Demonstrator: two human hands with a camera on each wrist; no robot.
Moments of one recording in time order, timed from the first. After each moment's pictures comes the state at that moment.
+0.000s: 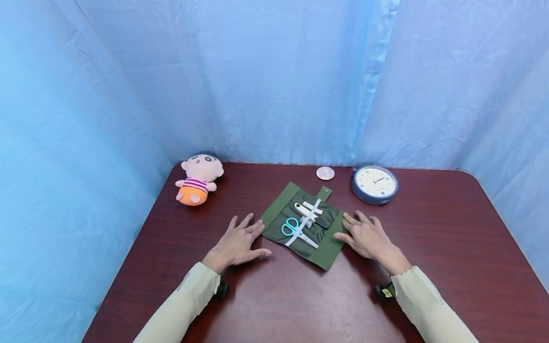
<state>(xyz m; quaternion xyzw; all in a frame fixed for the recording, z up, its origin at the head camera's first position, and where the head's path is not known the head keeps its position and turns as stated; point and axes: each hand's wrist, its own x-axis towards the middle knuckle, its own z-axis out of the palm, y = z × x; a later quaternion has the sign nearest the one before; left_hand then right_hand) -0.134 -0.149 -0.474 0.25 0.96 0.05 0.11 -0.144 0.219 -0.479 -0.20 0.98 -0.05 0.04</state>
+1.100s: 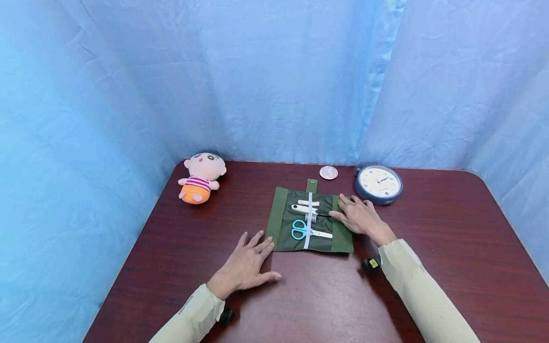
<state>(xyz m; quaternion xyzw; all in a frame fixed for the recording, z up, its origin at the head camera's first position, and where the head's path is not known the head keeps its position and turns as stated) -0.087 -0.130 -0.477 0.28 0.96 0.05 0.10 -0.208 0.208 -0.487 -0.19 0.97 -0.06 0.10</state>
